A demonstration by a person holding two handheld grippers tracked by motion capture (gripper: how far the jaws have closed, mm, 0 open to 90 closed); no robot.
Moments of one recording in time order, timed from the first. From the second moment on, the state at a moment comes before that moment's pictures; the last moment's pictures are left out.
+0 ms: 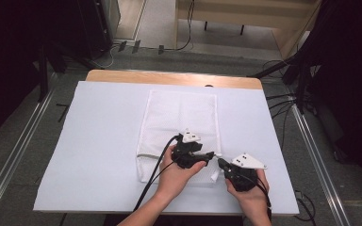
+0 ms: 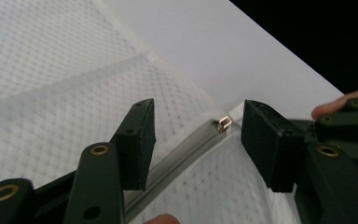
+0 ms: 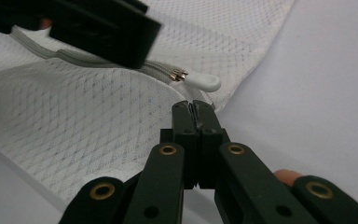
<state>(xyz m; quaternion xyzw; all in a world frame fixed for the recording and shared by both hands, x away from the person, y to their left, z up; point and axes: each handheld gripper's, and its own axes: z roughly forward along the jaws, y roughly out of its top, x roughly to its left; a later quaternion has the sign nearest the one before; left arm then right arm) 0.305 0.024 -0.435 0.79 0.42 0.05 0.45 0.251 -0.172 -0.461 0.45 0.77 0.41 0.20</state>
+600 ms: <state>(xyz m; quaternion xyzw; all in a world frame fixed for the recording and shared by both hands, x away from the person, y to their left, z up) 0.318 -0.020 -0.434 0.80 0.46 0.06 0.37 0.247 -0.163 -0.461 0.43 0.78 0.40 0.21</state>
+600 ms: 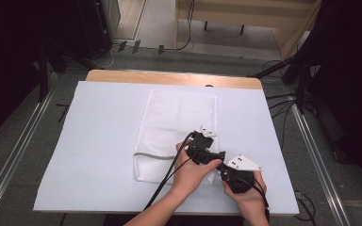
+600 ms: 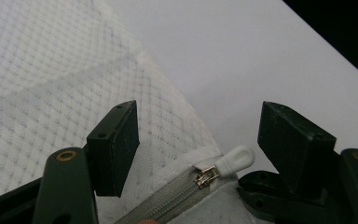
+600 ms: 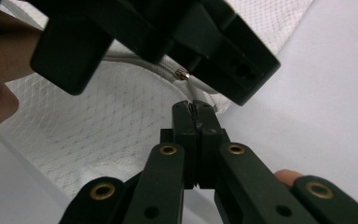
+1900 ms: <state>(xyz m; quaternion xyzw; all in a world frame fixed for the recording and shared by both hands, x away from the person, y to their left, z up) 0.323 0.025 -0.434 0.79 0.44 -0.06 0.42 0.249 -0.169 -0.460 0.44 0.78 0.40 0.22</state>
